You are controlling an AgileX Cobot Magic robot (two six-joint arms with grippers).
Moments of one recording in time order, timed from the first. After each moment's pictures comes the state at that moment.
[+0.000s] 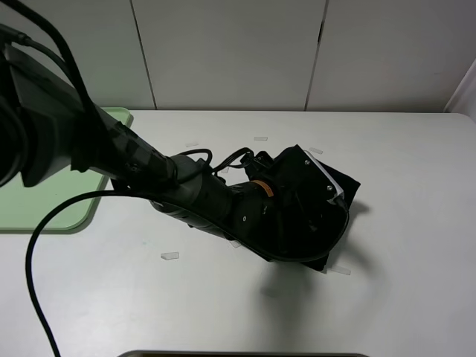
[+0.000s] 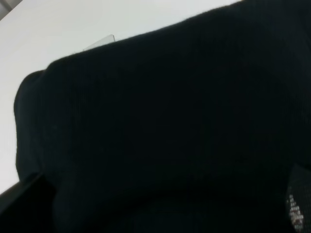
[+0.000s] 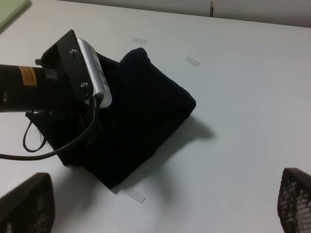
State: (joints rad) left arm -0.96 2.26 -1.16 -0.47 -0.66 0.66; right arm 0.34 -0.01 -0.50 0.01 1.03 0.04
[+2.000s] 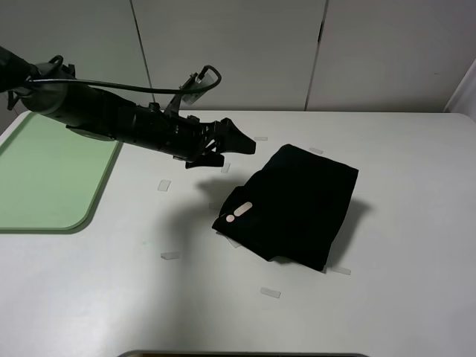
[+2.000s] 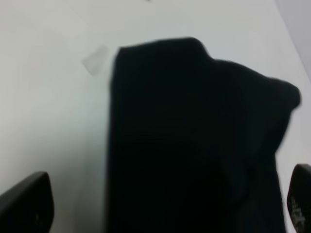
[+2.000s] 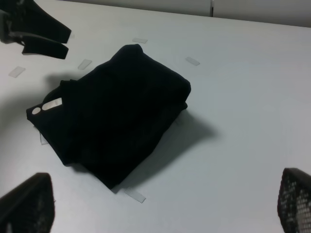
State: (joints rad) left arm -0.33 2.15 -1.15 -1.64 0.62 1.40; right arm 0.34 -0.01 -0.50 0.01 1.03 0.04
